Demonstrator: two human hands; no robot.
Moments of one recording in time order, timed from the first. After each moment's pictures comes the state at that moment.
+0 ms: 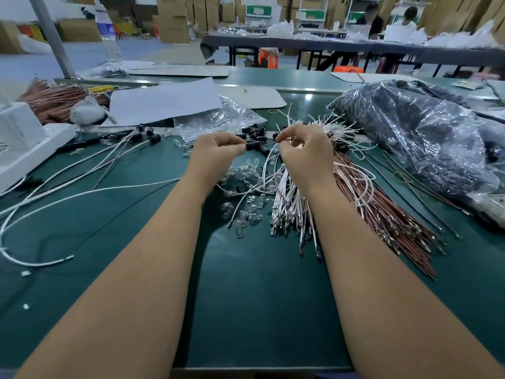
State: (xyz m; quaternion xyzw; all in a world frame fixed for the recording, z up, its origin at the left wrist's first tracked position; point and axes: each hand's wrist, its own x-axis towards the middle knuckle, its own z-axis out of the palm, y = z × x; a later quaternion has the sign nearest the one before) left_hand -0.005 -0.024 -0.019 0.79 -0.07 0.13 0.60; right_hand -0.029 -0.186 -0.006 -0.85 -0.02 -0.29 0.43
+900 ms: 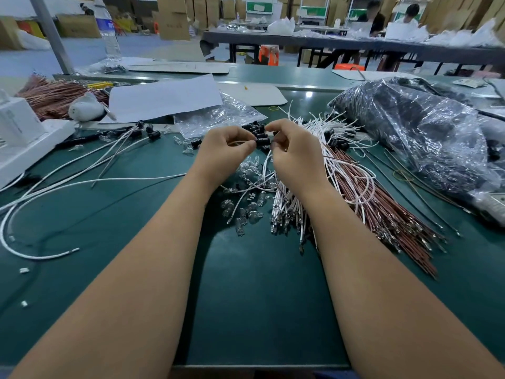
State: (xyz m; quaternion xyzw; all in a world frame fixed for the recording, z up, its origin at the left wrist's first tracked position) left_hand -0.011 -0.031 -0.015 0.81 -0.13 0.14 0.56; right_hand -0.024 -0.178 -0.015 -0.86 -0.13 -0.30 0.38
